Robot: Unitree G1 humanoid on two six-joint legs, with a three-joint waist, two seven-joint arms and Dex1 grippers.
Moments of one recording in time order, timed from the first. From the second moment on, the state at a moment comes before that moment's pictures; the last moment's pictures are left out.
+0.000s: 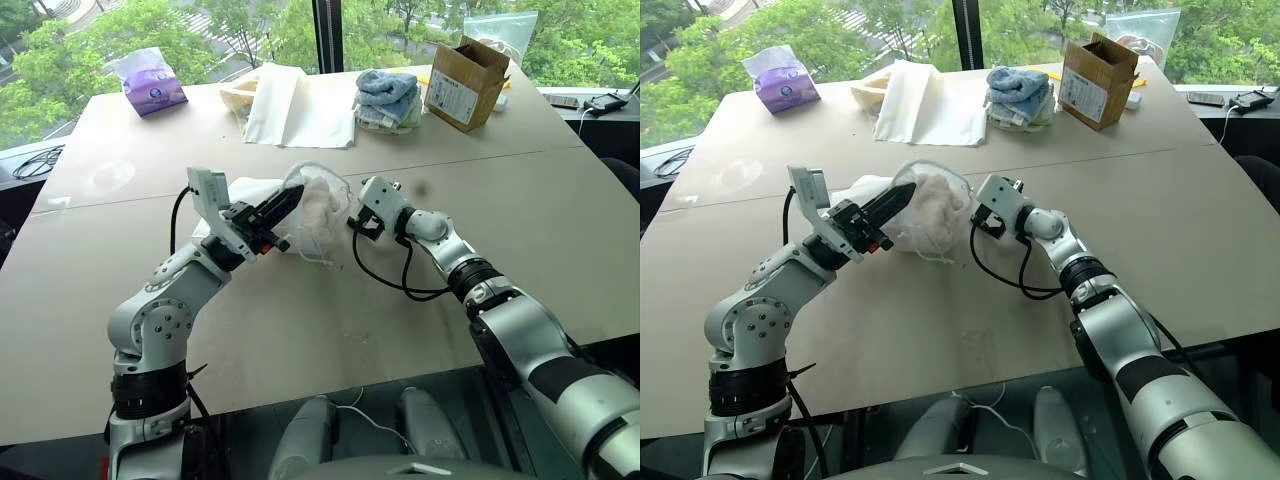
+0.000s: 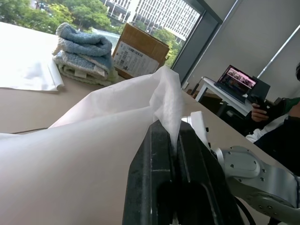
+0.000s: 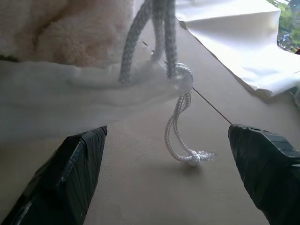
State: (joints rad) left arm -0.30 0.42 0.27 -0.32 -0.91 0.71 -0.48; right arm -1.05 -0.09 0.22 1.22 -0.15 -0.39 0.44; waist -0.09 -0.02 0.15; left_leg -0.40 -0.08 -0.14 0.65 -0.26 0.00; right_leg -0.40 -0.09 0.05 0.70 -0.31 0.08
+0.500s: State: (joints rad) left arm -0.28 0.45 0.27 -0.34 -0.94 0.71 -0.47; right arm -1.06 -0.09 0.14 1.26 -0.14 -0.45 0.42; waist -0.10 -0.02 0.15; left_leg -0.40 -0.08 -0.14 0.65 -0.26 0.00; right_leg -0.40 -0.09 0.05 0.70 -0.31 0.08
